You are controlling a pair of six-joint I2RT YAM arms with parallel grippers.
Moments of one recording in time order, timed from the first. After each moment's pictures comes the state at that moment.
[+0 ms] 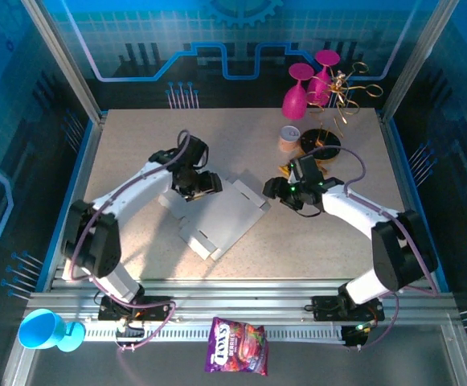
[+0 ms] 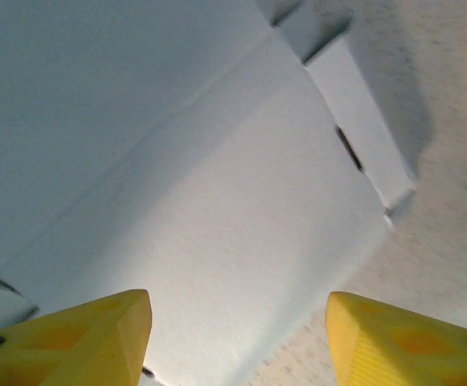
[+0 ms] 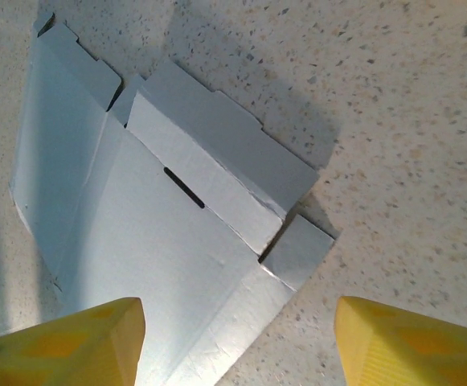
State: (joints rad) left arm -0.42 1.61 1.25 -0.80 0.21 -0.72; right arm 0.39 1.53 0.92 -0.33 -0.29 0.78
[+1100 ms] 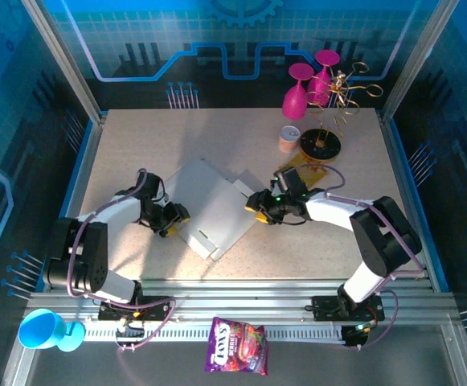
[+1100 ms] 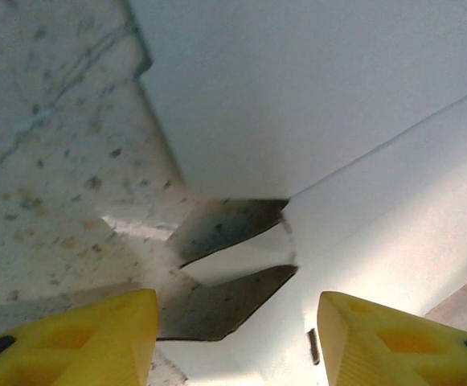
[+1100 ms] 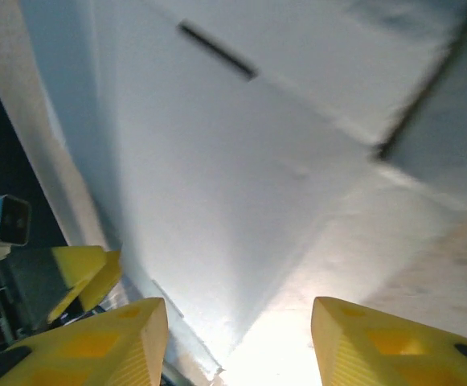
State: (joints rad) left arm -0.08 1.47 0.71 -0.55 0.45 -0.70; right arm 0.52 1.66 0.85 -0.11 -0.51 1.09
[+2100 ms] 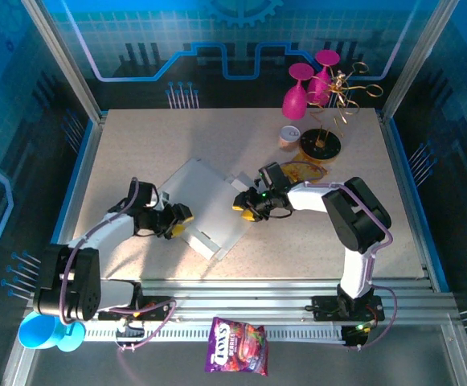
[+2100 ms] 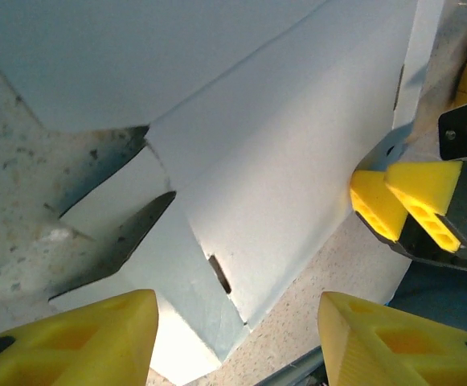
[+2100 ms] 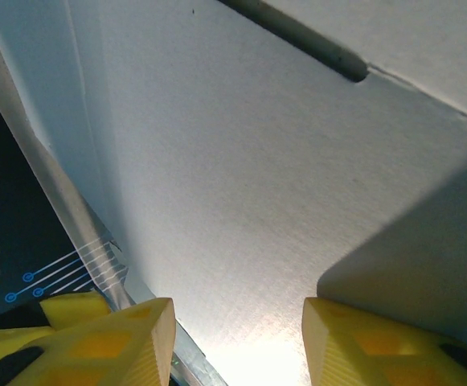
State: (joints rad) left arm -0.06 1.29 0.56 -0.37 0.66 -0.80; right arm 0.53 1.91 1.01 -0.08 -0.61 1.06
